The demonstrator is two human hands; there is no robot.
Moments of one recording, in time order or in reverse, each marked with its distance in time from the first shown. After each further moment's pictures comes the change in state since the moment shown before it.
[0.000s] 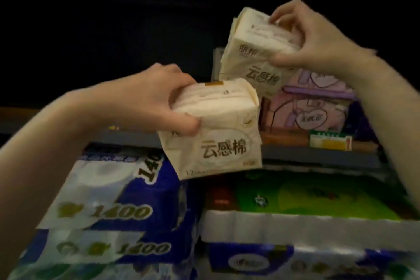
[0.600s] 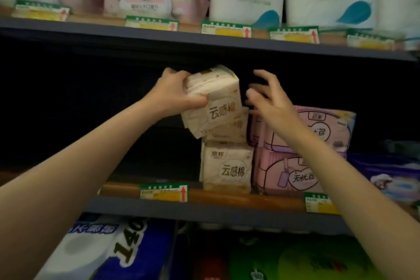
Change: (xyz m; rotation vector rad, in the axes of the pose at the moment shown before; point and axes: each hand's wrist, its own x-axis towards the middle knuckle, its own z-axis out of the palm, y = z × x) left_hand 0.129 -0.025 -0.025 -0.191 0.521 -0.151; right_hand 0.035 0.027 0.040 0.413 0.208 0.059
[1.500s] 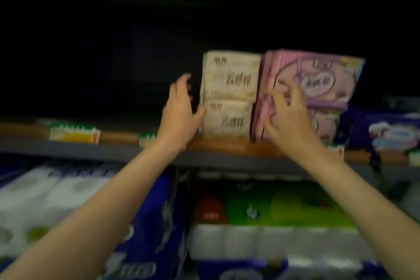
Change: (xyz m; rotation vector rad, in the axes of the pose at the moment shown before) left_hand -0.096 -0.034 0.105 -0.218 0.139 -0.122; right_hand -0.109 0.050 0.013 -0.741 0.010 -0.060
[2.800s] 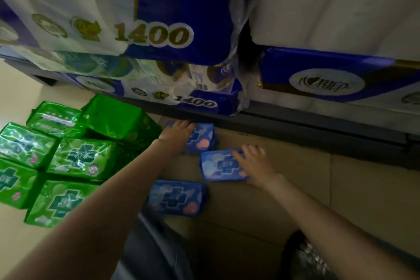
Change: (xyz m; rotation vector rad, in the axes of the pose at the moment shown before) left_hand -0.407 -0.287 0.035 0.982 -1.431 -0.515; right_hand -0.451 -0.067 0.253 0.104 -1.289 -0.310
